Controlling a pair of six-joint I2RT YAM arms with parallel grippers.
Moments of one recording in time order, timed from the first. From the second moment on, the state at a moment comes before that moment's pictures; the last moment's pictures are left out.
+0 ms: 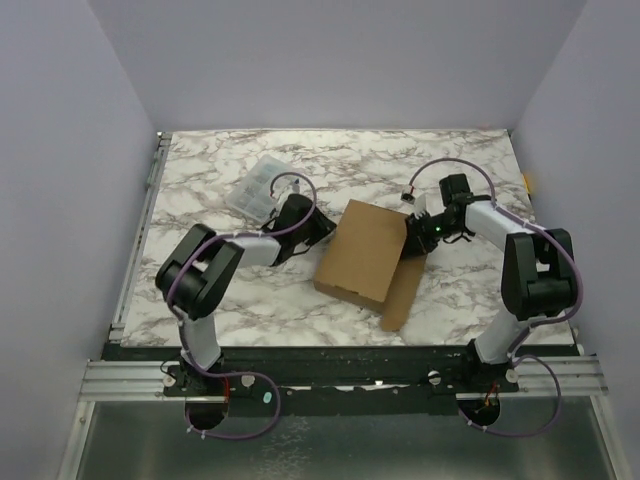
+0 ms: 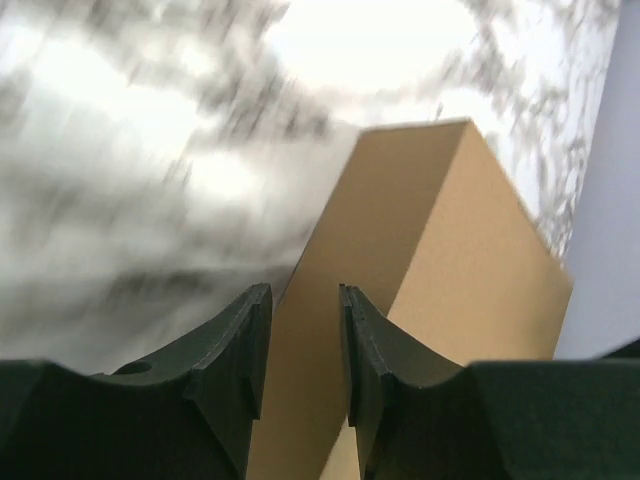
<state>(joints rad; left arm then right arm) -0.61 1.73 0.78 0.37 0.00 -1.10 0.12 1.71 1.07 -0.62 -0.75 -0.49</state>
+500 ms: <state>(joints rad) -0.57 1.89 1.20 0.06 0.11 -0.68 -0.13 1.66 1.06 -0.62 -0.83 -0.37</state>
